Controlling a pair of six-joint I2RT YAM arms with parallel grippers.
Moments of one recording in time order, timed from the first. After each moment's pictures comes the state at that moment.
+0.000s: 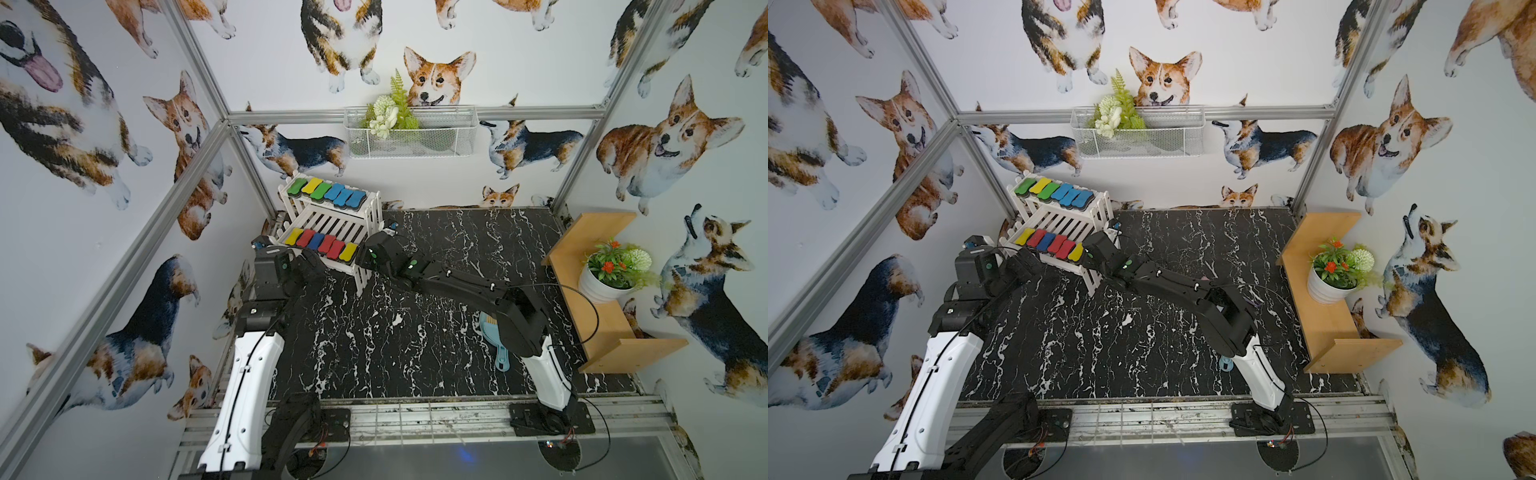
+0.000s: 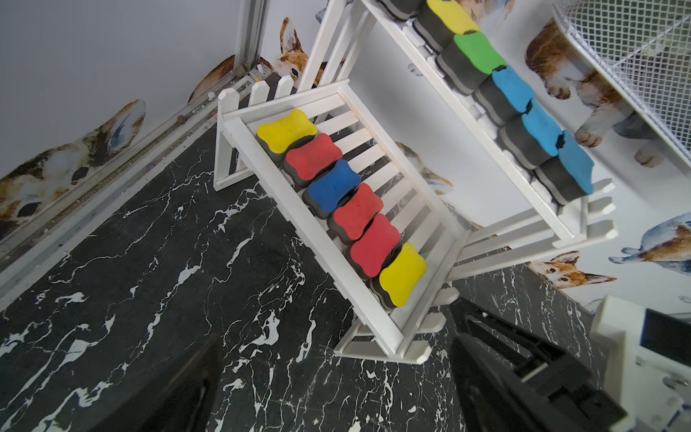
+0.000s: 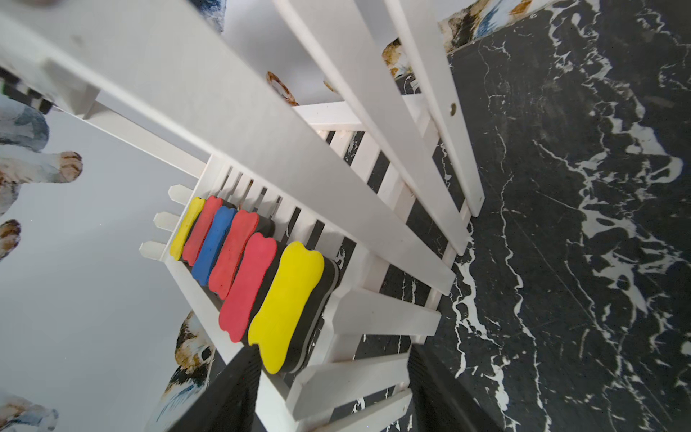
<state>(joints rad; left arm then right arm) 0.06 0.95 0.98 -0.58 -0.04 -0.58 0.91 2.17 1.87 -0.23 0.33 0.92</state>
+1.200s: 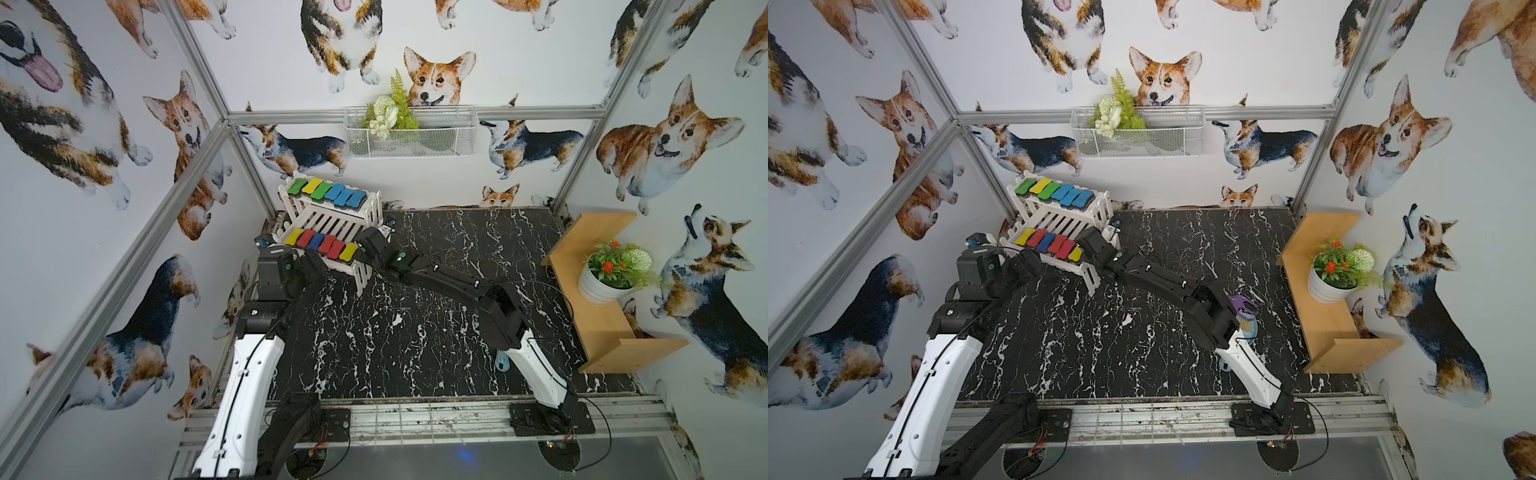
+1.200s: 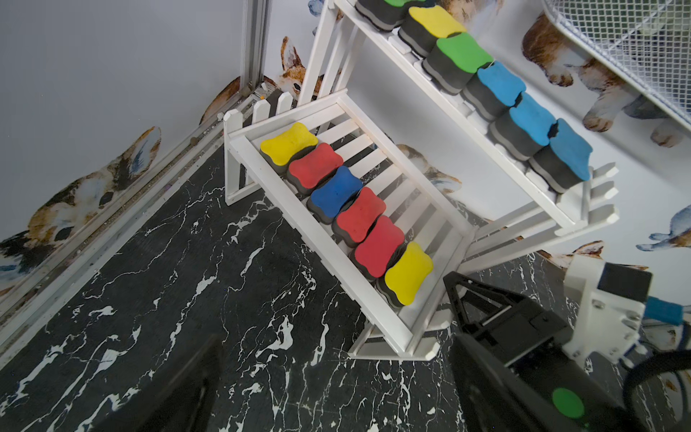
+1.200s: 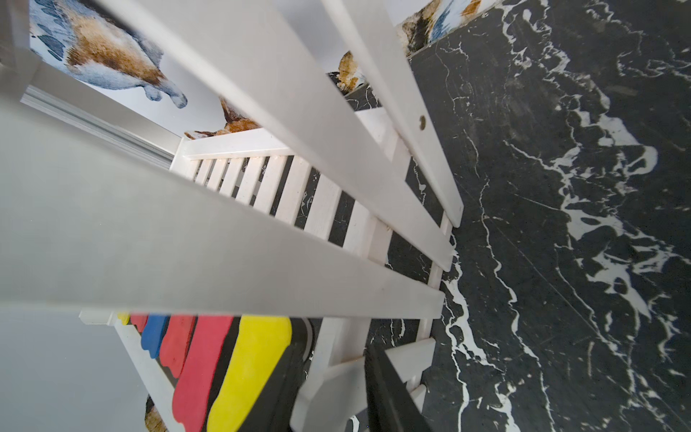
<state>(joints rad) 0.01 0.93 1.00 -0.60 -0.12 -0.52 0.89 2.33 2.13 -0.40 0.41 1.02</state>
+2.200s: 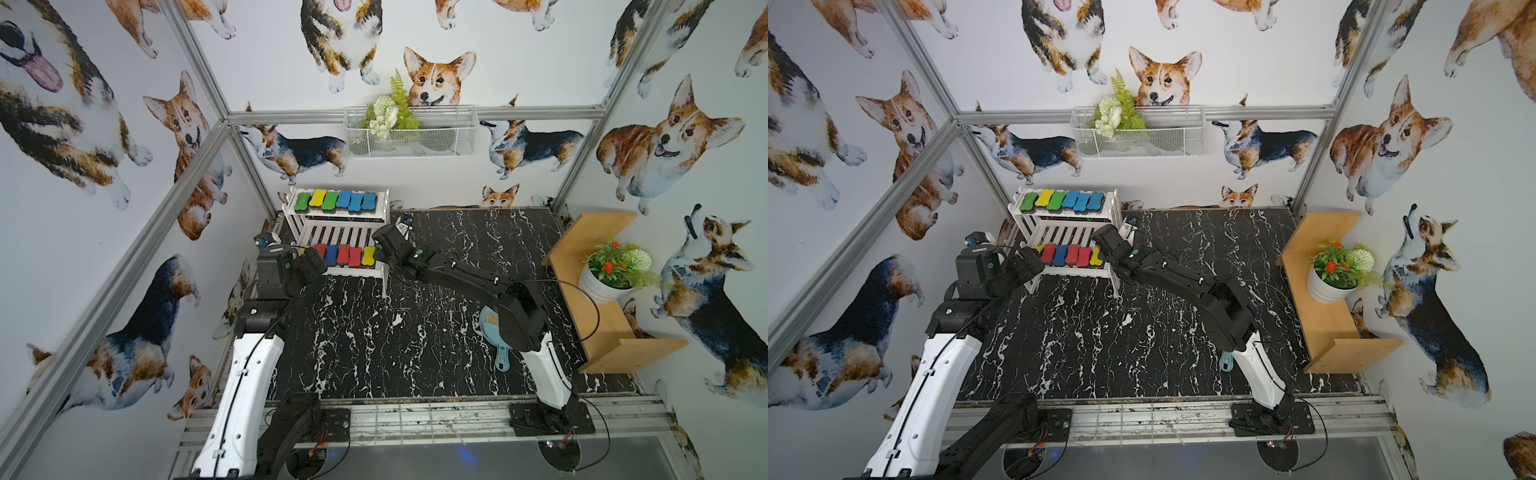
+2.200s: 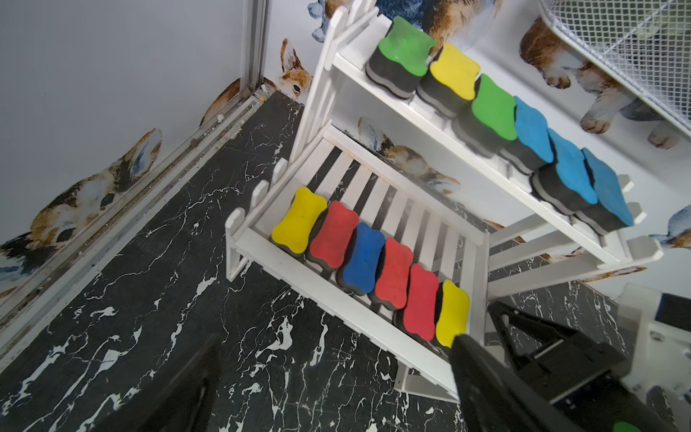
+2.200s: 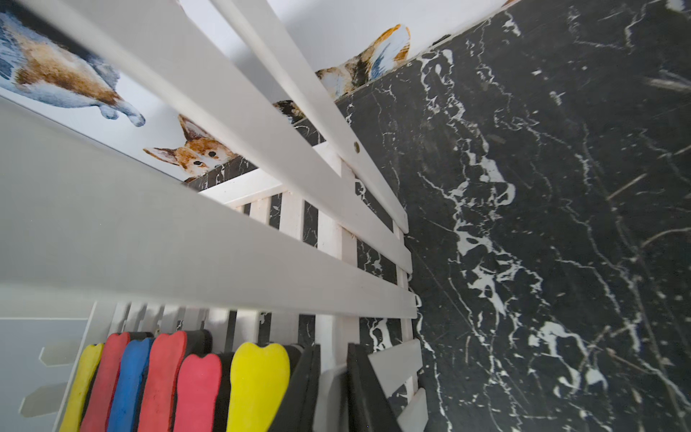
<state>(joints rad) 0.01 0.94 1.02 -0.61 -0.12 -0.52 0.83 2.15 1.88 -0.40 0.44 0.96</state>
